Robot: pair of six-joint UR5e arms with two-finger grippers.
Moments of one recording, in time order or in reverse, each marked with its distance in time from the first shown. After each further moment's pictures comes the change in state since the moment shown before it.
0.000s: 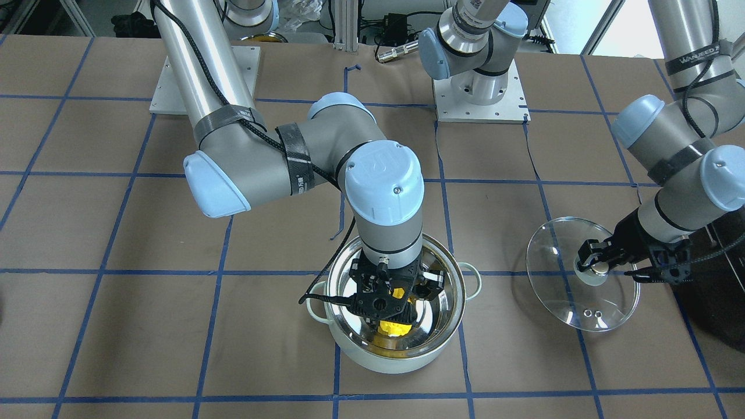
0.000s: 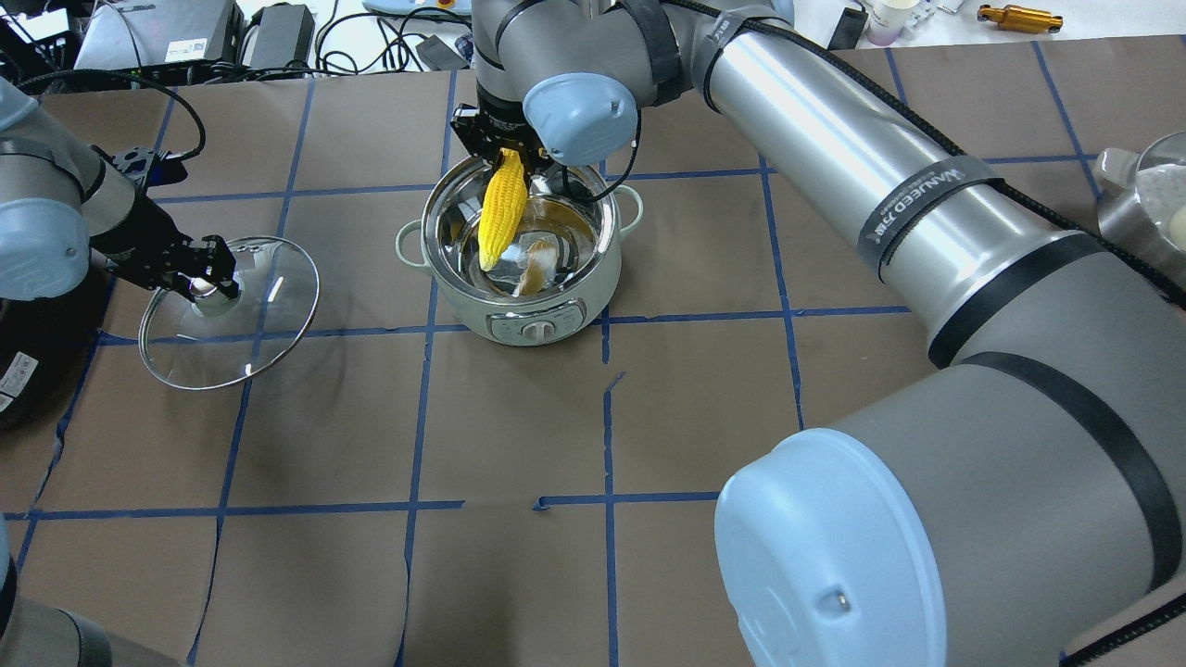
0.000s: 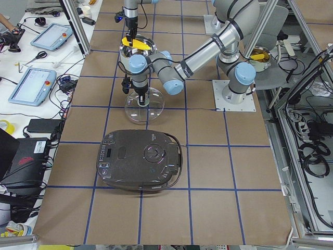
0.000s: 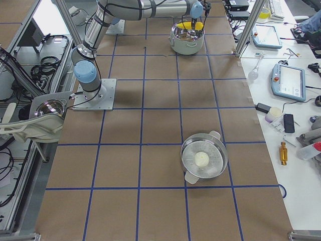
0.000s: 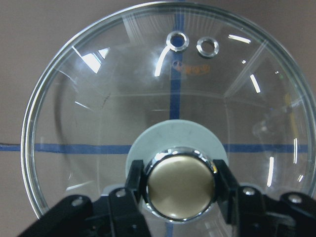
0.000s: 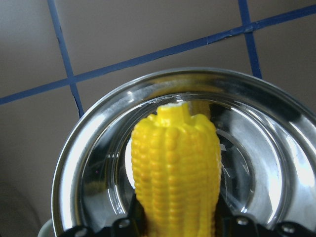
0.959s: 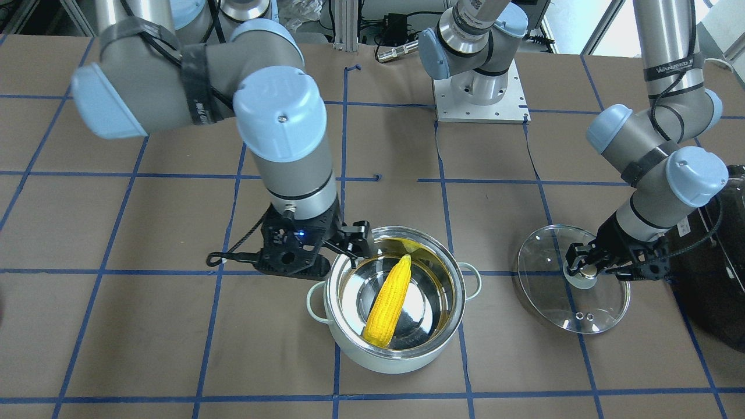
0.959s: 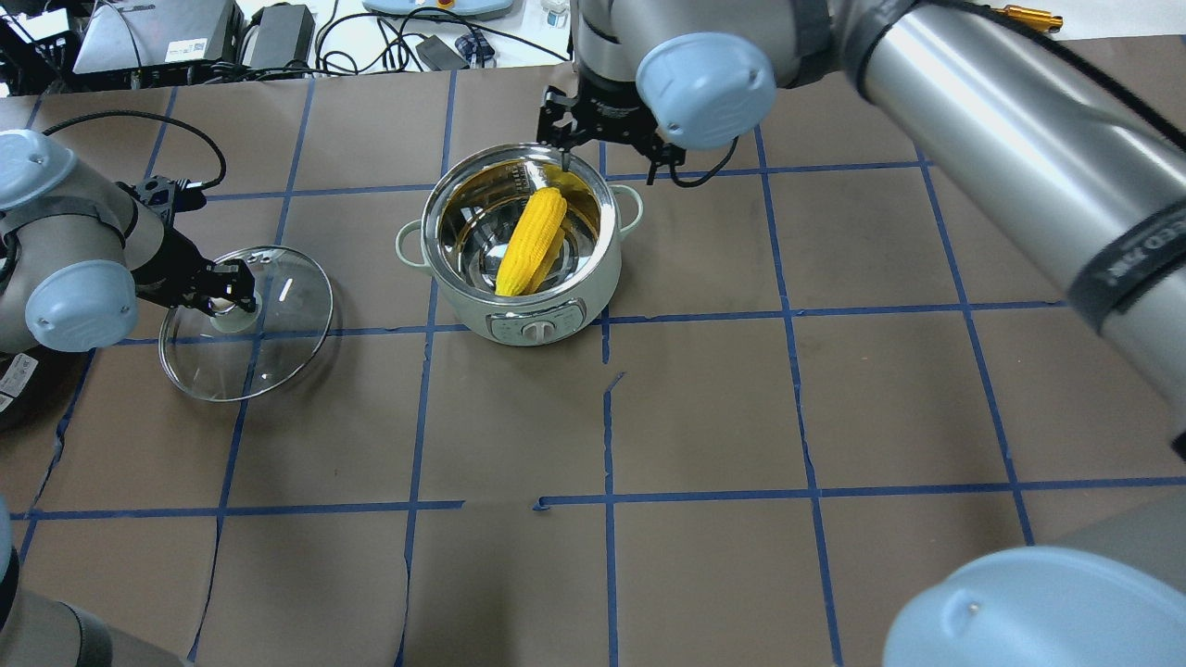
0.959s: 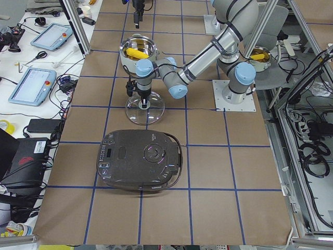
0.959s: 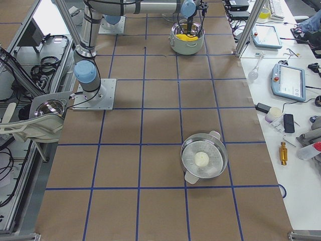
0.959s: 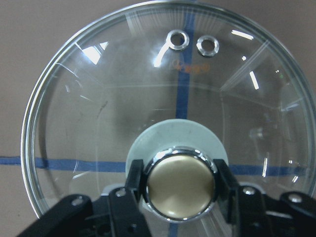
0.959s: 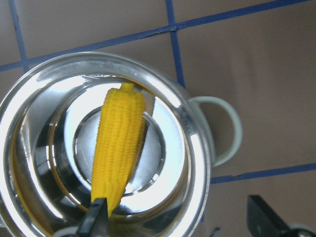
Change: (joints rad) left arm 0.000 -0.006 -0.099 0.163 -0.003 -0.016; right arm -0.142 -0.237 0.166 0.126 -0.034 -0.219
